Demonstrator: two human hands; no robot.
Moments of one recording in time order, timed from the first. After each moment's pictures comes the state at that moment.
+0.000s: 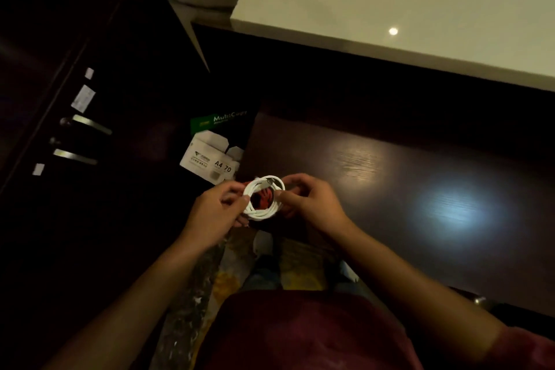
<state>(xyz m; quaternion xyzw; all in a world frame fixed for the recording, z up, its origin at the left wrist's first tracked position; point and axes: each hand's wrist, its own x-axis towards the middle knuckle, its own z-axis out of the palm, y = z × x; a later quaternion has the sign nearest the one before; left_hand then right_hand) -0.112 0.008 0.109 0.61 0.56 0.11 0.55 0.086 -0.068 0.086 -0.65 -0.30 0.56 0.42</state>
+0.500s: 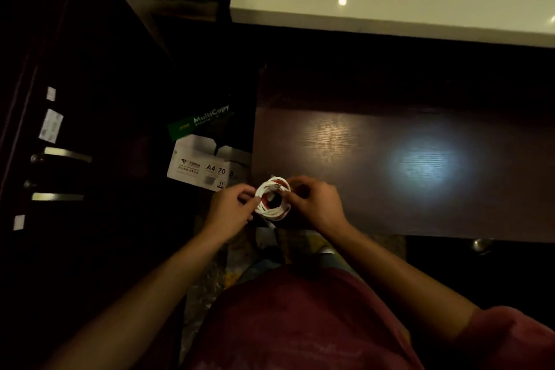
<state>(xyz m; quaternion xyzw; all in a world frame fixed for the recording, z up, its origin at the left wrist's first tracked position) -0.150 0.075 0.041 0.70 0.50 -0.01 0.52 0.019 -0.043 0.039 -0.83 -0.35 0.34 0.28</state>
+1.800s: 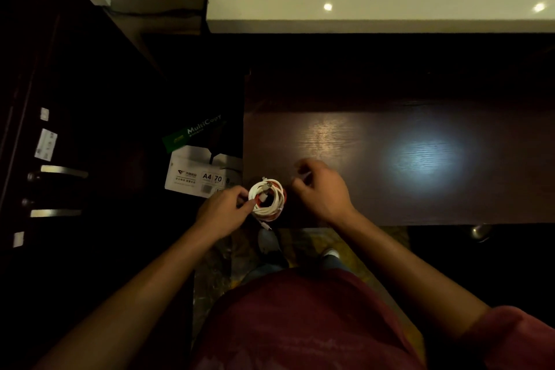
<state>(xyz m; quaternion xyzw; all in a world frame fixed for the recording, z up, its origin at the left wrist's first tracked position) -0.141 0.085 0.053 0.83 0.42 -0.15 0.34 0.045 -0.048 0.070 -0.85 -0.35 0.30 0.24</state>
